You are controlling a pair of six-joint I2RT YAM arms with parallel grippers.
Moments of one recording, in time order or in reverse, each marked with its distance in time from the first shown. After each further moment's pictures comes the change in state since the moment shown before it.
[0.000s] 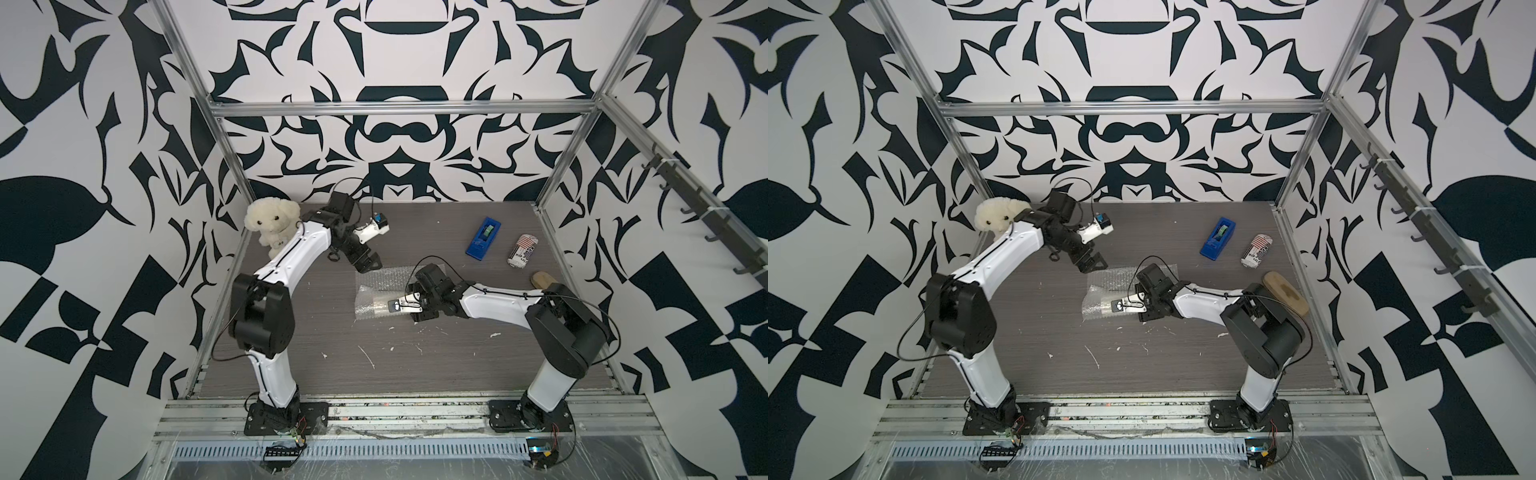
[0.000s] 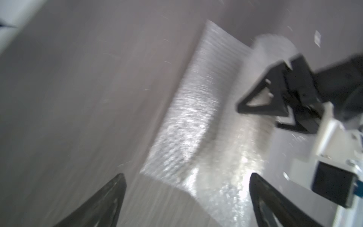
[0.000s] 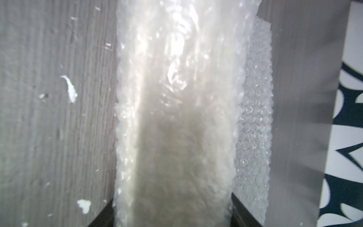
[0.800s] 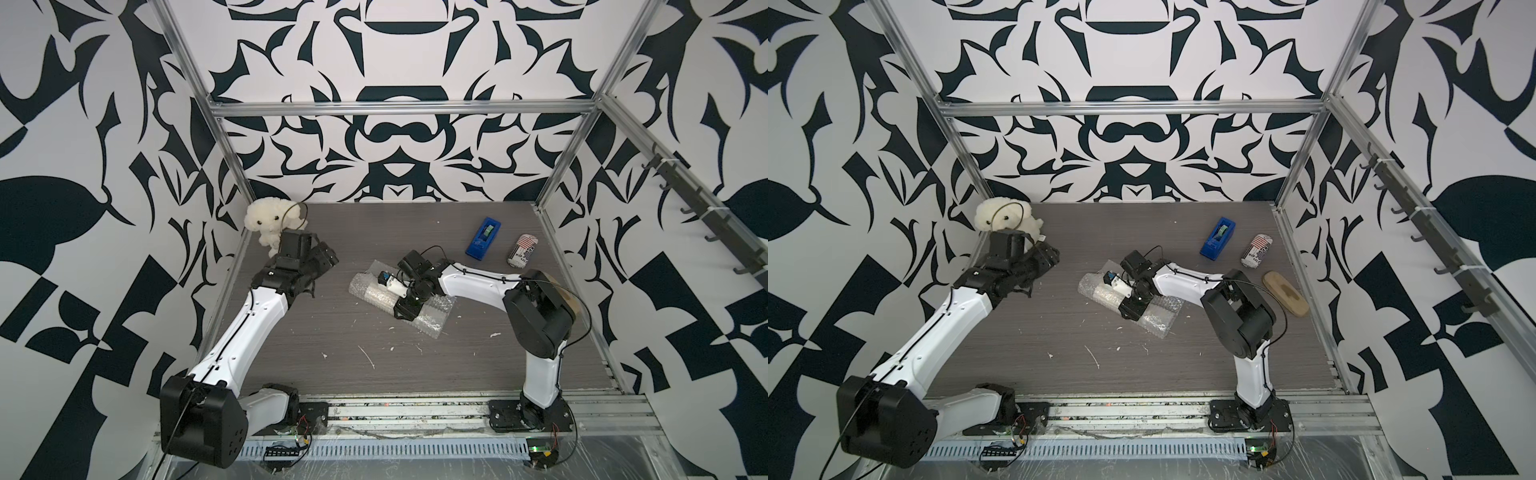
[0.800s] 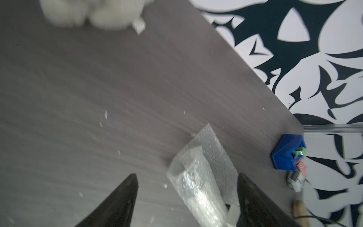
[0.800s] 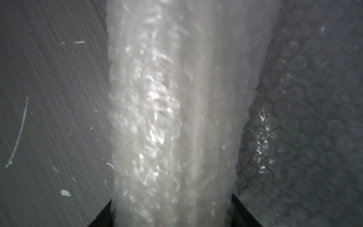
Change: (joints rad) left arm 0.048 -0.535 -0.623 0.308 -0.354 -1.470; right arm 0.017 0.190 0.319 -0.359 -0.179 0.751
